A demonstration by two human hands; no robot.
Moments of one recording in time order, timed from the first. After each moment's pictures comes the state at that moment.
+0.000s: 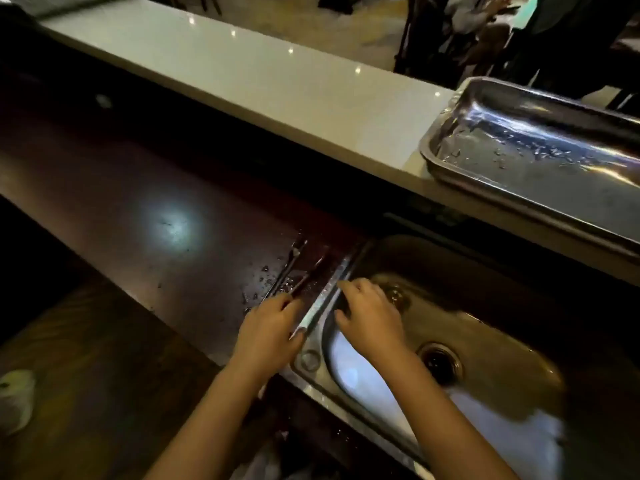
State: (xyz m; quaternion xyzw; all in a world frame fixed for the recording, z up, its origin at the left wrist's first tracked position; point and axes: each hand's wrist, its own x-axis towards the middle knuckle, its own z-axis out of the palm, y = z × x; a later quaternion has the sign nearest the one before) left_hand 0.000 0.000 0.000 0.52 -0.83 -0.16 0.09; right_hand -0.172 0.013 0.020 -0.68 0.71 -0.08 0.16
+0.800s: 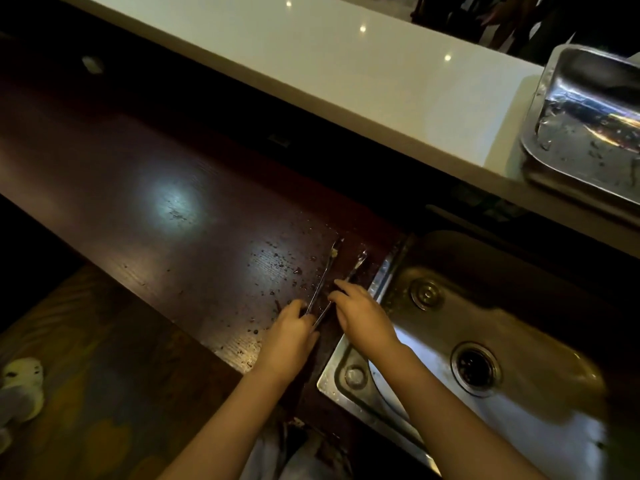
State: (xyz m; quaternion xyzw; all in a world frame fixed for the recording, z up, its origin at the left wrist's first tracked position) left_hand 0.043 -0.047 -0.071 0.54 -0.81 -0.22 0.08; right_hand -0.112 -0.052 -0.058 -0.73 0.65 -0.05 0.21
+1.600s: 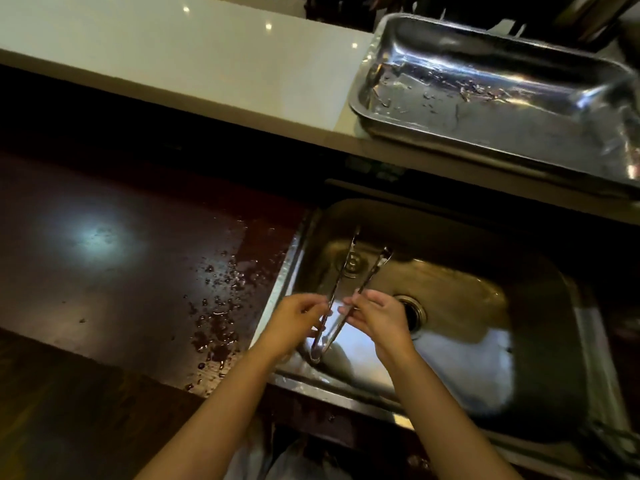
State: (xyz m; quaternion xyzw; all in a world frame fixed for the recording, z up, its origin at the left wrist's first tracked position) left_hand -0.079 -0.010 -0.022 0.50 -0.56 -0.65 0.12; right_hand -0.210 0.053 -0.022 -0.07 0.69 -0.53 0.49
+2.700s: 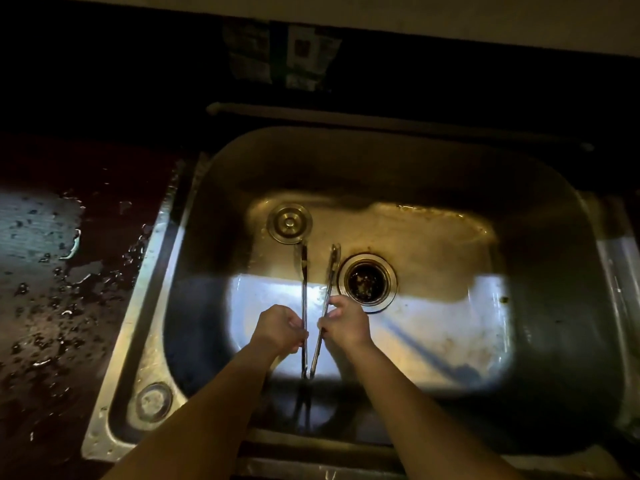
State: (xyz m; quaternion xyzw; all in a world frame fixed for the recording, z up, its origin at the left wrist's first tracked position) left_hand -0.191 0.008 -0.208 0.60 -0.60 -0.51 -0.14; right_hand -0.284 0.079 -0.210 -0.07 0.82 -0.31 0.48
